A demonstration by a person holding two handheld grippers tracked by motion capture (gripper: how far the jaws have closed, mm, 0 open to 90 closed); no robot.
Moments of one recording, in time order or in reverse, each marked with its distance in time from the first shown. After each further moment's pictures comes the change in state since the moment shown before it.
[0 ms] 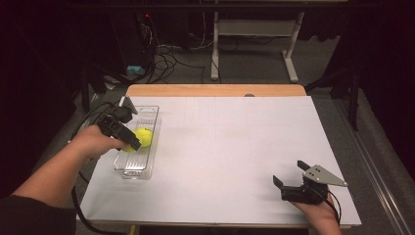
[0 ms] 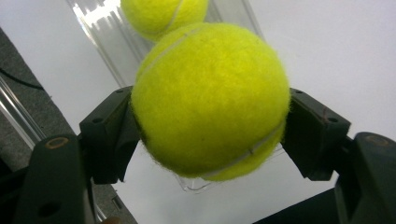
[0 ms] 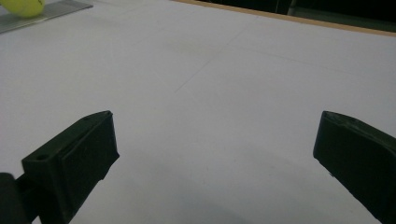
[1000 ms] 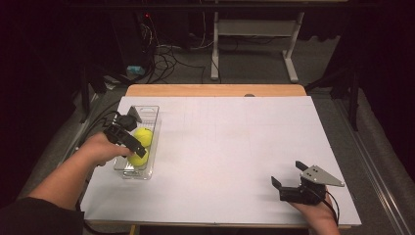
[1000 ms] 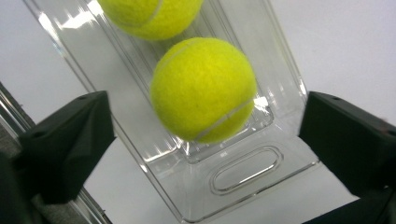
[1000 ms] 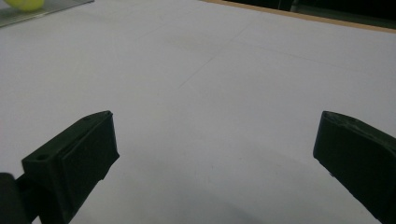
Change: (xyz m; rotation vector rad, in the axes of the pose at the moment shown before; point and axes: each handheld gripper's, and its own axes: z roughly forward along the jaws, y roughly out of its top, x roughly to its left) left arm -0.002 0.001 0.030 0.011 -0.002 0.023; right arm 0.003 -0.002 0.003 0.011 0.004 -0.007
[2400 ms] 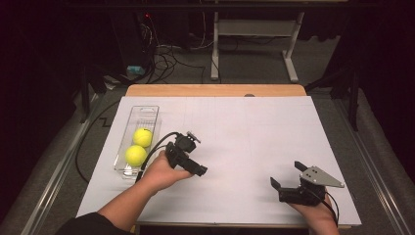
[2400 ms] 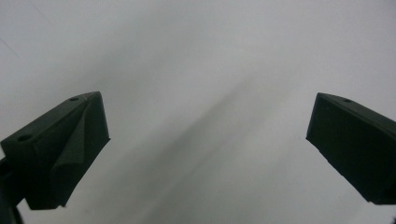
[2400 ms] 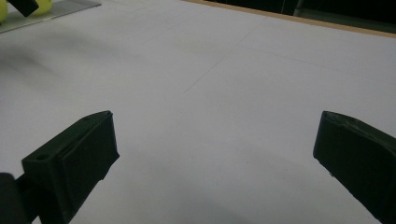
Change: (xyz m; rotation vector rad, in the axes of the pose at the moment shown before) left arm -0.146 0.032 0.067 -0.351 -0.162 0.228; right arm 0.004 0.002 -0.002 -0.010 0.013 -0.006
